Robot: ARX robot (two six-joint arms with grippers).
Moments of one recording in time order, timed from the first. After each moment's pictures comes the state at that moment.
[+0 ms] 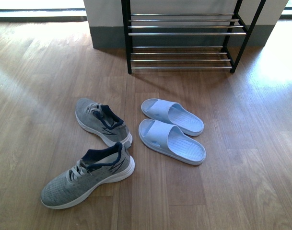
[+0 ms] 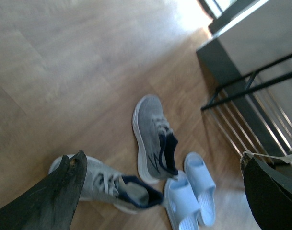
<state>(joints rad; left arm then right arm) -0.18 1.15 0.30 0.30 -0.35 -0.99 0.00 0.00 0.02 0.00 0.00 0.00</state>
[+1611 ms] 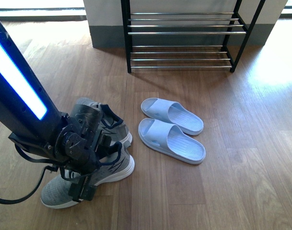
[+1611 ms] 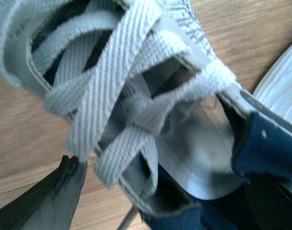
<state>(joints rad) -0.29 2.77 1.31 0.22 0.04 -1.62 0.00 0.00 0.02 0.00 0.00 0.00</state>
